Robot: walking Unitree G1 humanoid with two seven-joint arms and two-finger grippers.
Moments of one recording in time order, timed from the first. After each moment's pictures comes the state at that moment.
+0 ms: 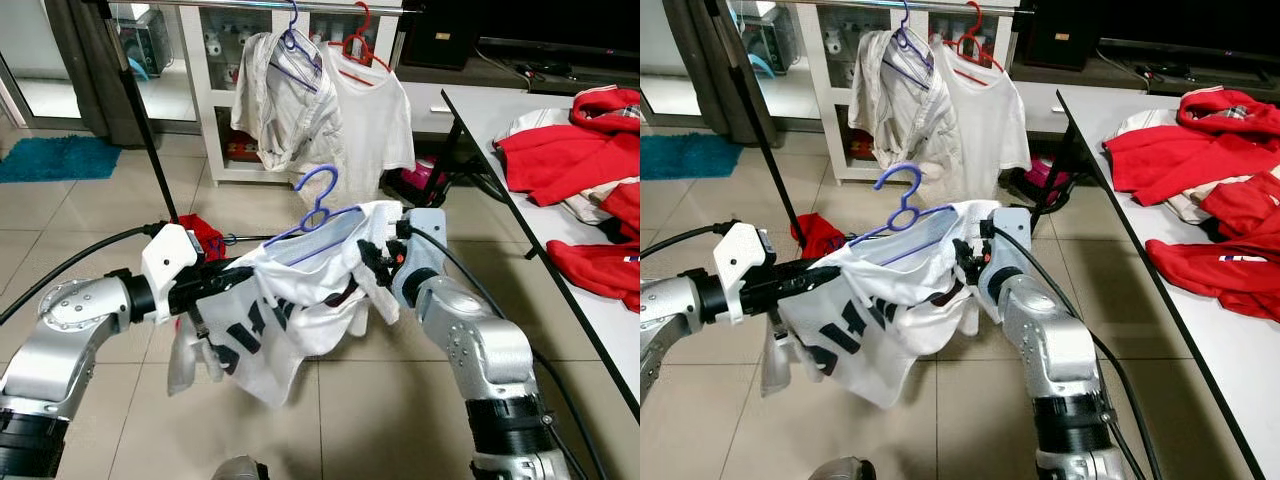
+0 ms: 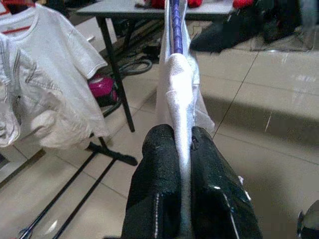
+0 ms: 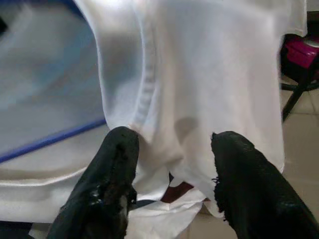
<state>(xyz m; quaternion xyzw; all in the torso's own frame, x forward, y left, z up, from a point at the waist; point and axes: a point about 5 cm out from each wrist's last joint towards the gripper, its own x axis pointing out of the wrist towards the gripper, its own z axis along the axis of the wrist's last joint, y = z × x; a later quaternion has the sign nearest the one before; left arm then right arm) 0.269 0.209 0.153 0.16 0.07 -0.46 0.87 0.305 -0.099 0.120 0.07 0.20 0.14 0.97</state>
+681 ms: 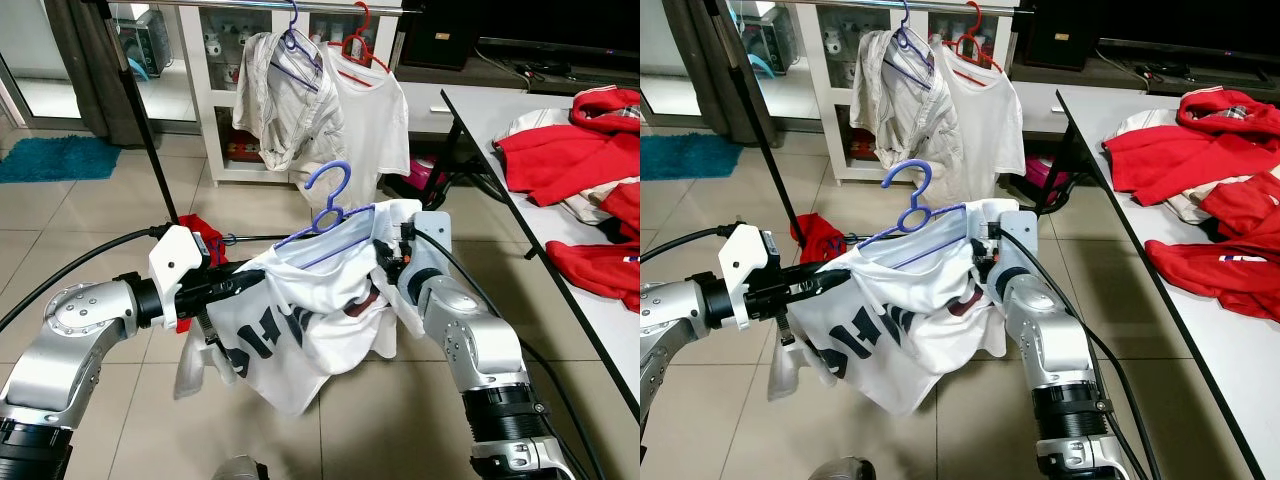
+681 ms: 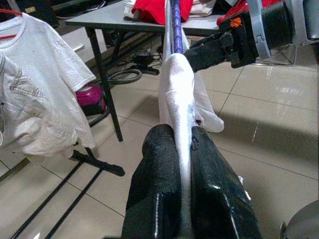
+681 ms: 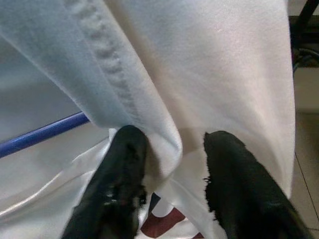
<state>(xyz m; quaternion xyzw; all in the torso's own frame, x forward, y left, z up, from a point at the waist) 0.262 0.200 0.155 0.14 0.07 -0.47 0.87 0.315 -0.112 0.105 0.06 0.19 0.08 0.98</state>
